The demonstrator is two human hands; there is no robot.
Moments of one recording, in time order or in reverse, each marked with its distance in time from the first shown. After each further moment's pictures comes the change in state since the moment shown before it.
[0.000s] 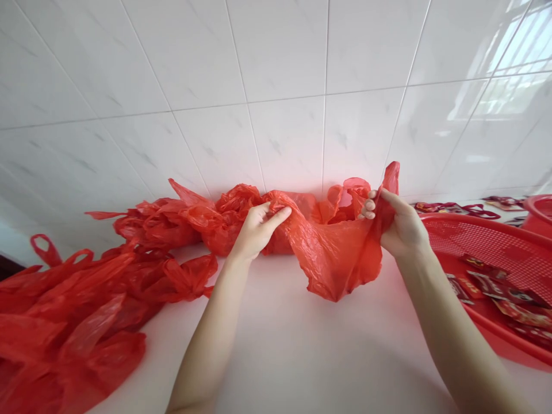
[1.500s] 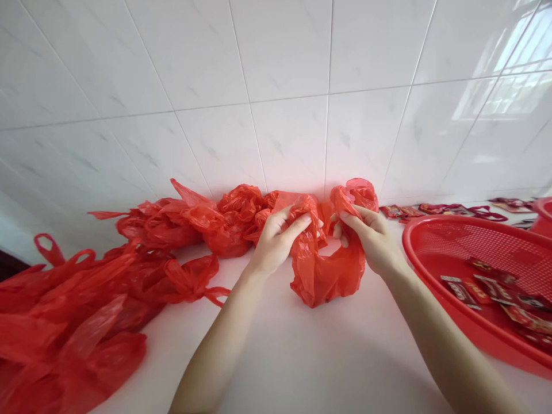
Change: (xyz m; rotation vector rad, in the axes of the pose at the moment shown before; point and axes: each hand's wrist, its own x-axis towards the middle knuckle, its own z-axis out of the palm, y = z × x) left_hand -0.017 0.021 0.036 -0.081 -0.111 0.023; right_hand -0.023 0.027 0.034 -0.531 -0.083 -0.120
